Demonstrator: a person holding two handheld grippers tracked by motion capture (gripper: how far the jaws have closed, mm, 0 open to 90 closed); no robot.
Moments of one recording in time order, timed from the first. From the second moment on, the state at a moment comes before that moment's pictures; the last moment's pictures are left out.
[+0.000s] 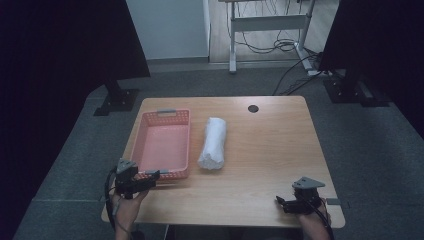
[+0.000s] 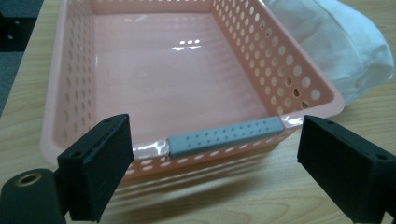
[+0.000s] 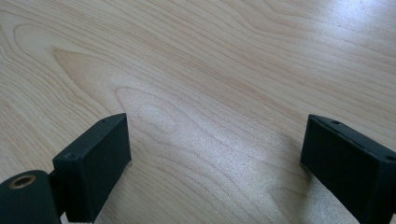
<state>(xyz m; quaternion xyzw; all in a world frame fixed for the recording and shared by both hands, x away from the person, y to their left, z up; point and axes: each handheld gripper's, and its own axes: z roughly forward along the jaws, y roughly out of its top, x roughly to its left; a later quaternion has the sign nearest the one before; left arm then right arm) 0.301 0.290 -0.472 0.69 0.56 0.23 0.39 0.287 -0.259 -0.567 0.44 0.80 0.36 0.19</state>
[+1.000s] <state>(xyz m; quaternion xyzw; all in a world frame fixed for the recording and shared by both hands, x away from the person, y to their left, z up) 0.274 0.315 -0.512 0.69 0.58 0.22 0.39 0.287 -0.259 -0.567 0.44 0.80 0.36 0.19</state>
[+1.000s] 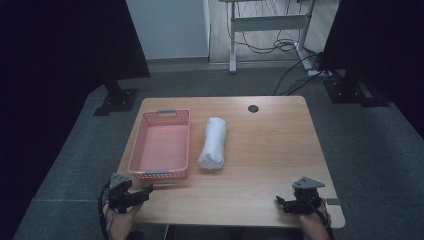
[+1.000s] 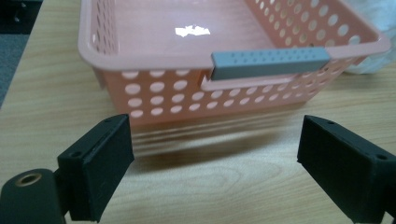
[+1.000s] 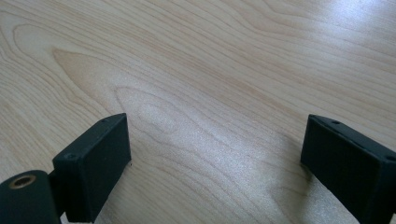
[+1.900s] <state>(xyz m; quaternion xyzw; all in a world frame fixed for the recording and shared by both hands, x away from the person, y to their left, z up) 0.269 0.302 -0.553 0.72 0.57 0.19 0.35 0.287 -0.259 -0.567 0.44 0.80 0.36 0.19</state>
